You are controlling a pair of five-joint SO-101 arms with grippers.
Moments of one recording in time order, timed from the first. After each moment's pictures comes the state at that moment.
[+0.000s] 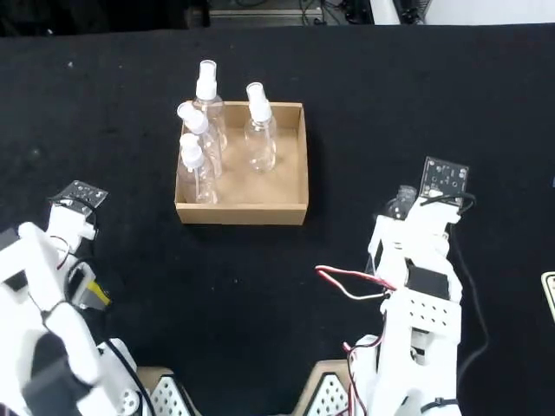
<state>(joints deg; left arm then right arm) -41.8 -26.6 51.5 66.2 -60.7 16.9 -54.5 76.1 36.4 -0.7</state>
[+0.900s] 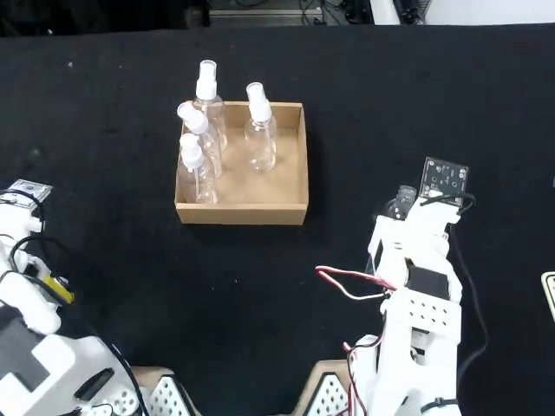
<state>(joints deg) -54.6 -7.6 33.5 69.1 -65.9 16.8 -54.5 76.1 36.4 -0.7</state>
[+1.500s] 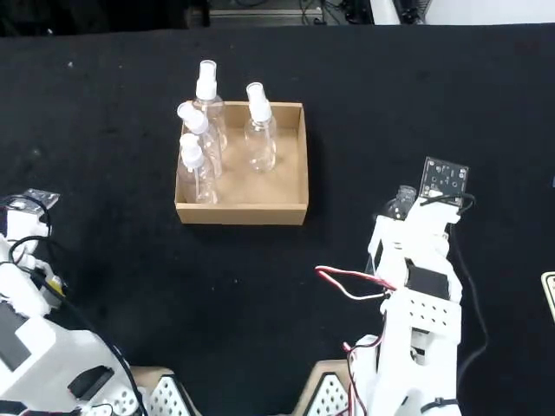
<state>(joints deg) -54.5 0.1 33.2 66.9 -65.9 16.8 -54.5 76.1 36.4 -0.7</state>
